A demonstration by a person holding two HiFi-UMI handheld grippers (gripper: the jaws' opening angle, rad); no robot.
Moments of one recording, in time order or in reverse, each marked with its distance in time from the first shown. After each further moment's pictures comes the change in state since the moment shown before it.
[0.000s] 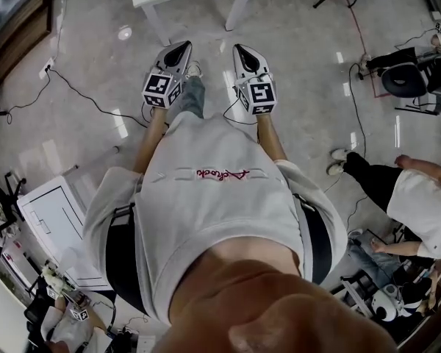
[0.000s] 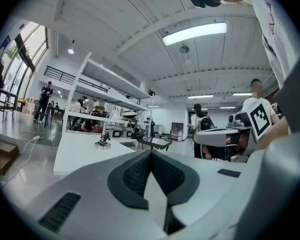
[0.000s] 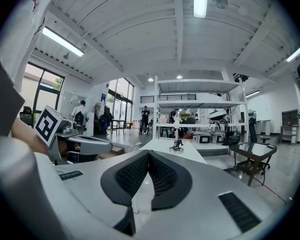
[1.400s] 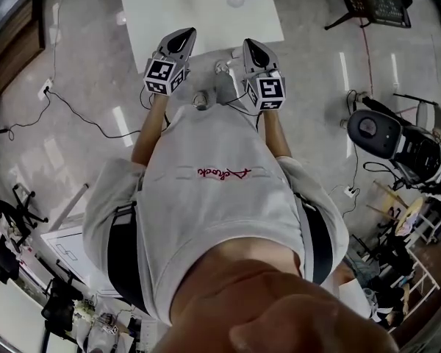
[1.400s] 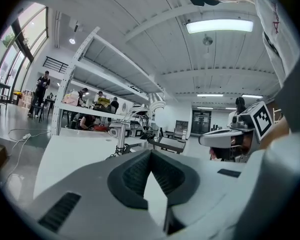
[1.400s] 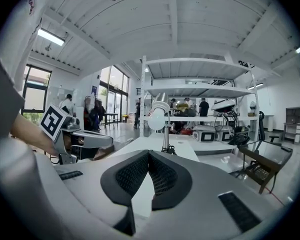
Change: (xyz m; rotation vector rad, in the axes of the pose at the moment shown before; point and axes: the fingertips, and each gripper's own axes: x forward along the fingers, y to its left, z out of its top) left arm 0.243 0.220 0.059 -0.042 0.056 -0.015; right arm 0.280 -0.156 0.019 0.026 0.101 -0.016
